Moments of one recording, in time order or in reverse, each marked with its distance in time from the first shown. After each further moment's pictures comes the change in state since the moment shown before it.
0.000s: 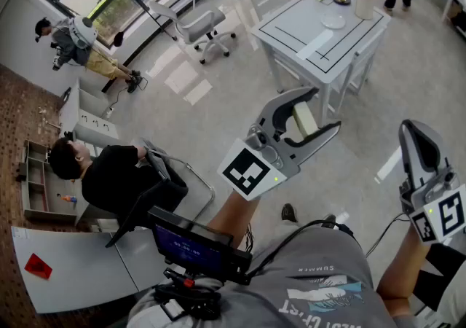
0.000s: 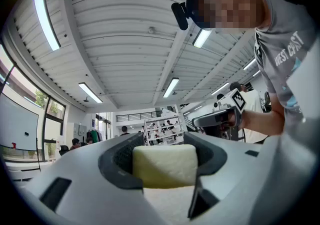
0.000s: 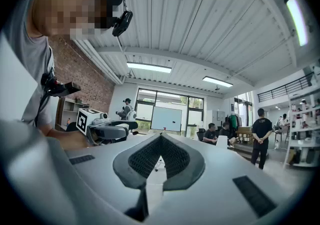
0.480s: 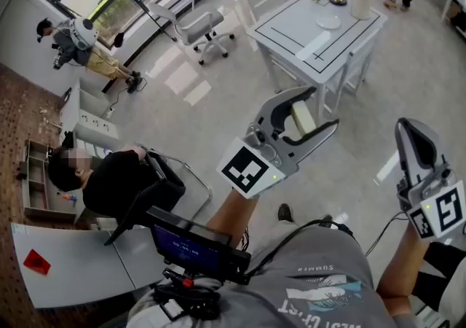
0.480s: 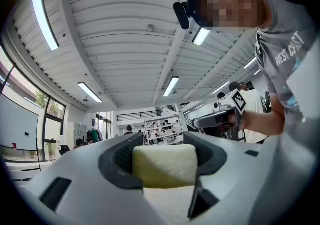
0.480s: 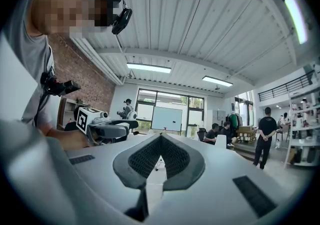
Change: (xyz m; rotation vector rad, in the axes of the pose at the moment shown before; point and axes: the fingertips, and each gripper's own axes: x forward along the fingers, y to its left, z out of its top) left arm 0.020 -0.017 0.003 -0.002 0.008 0.004; right arm -0.017 -0.016 0.000 0.004 0.004 -0.001
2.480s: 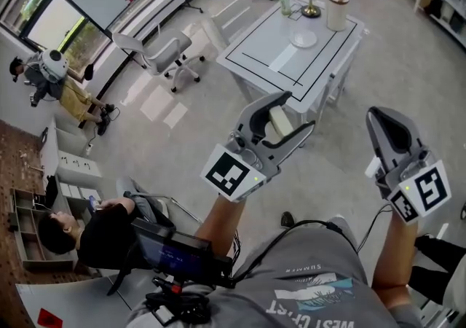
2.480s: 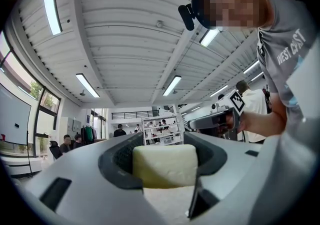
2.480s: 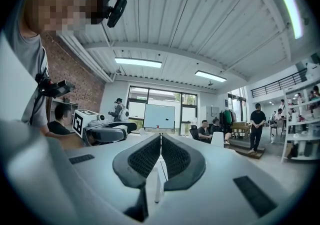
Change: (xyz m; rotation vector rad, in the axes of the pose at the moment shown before) left arm 0.067 0.132 -0.057 -0.038 -0.004 -0.058; right arm 0.135 -0.087 -0.023 0.034 0.021 -0.073
